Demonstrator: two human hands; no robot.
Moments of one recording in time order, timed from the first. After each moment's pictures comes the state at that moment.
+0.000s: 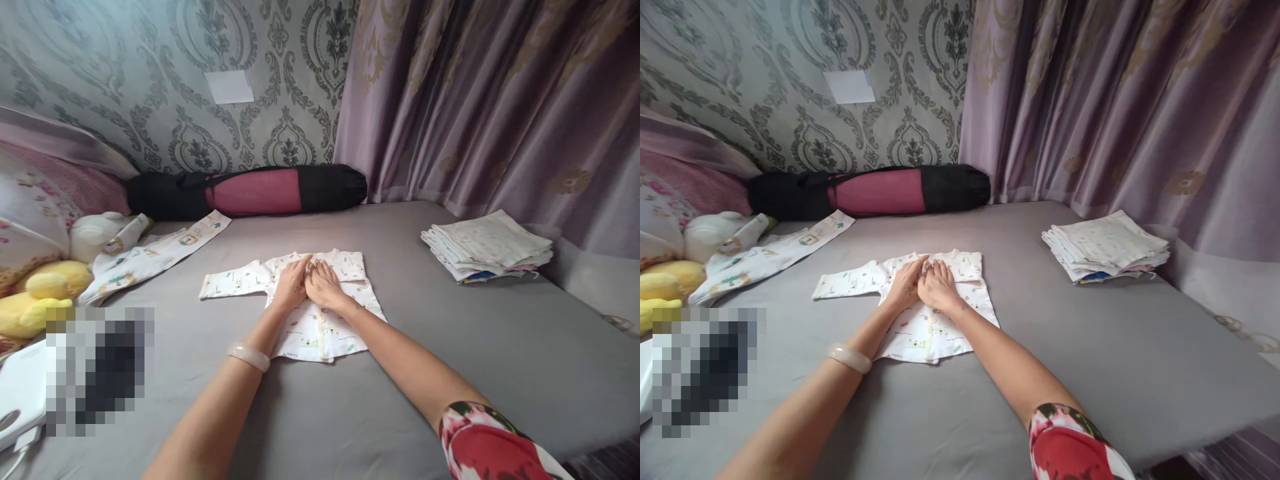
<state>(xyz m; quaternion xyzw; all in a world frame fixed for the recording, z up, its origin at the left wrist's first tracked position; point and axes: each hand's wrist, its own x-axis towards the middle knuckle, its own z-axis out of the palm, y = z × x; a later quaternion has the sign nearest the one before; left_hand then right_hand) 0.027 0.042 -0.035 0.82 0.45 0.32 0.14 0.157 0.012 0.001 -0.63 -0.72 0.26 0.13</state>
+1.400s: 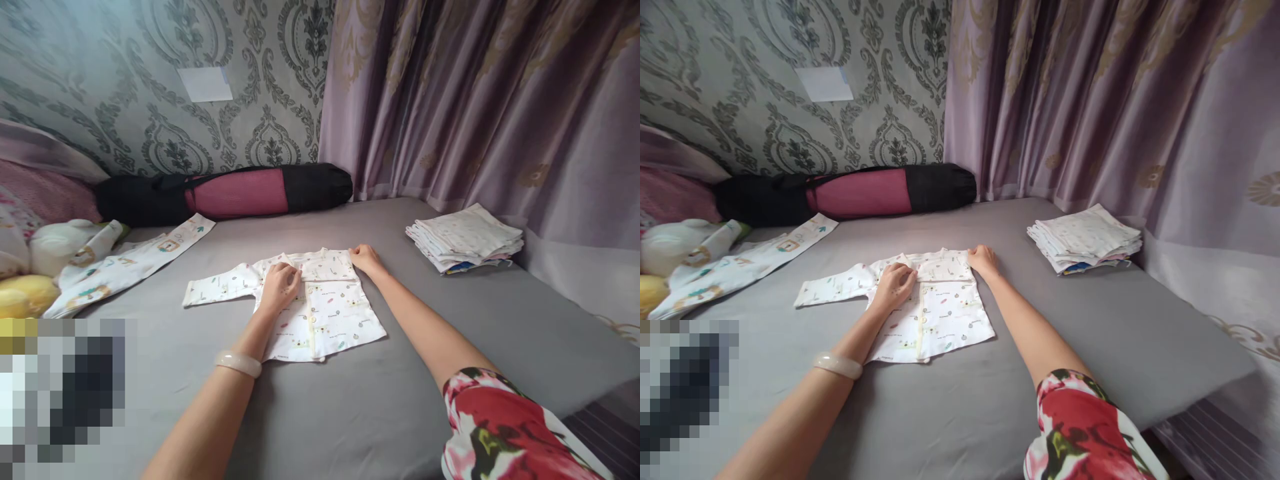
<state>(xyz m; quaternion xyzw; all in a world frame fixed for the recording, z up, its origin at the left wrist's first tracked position) 0.032 0.036 -0.023 0.80 0.49 0.32 0.11 0.291 0.059 0.008 -0.83 -0.51 0.16 0.18</state>
